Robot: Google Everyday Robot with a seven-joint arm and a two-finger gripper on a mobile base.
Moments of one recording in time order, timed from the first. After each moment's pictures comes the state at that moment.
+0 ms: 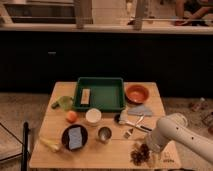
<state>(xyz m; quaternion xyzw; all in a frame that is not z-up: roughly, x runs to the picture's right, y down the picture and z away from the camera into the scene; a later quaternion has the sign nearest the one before) 0.222 0.340 0.745 -0.36 -0.21 -0.16 0.90</state>
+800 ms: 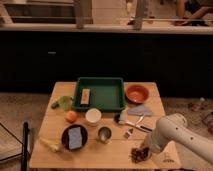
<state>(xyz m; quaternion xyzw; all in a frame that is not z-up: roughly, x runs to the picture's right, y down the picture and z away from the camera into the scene) 0.224 0.343 0.747 -0.35 -0.21 -0.17 0.89</state>
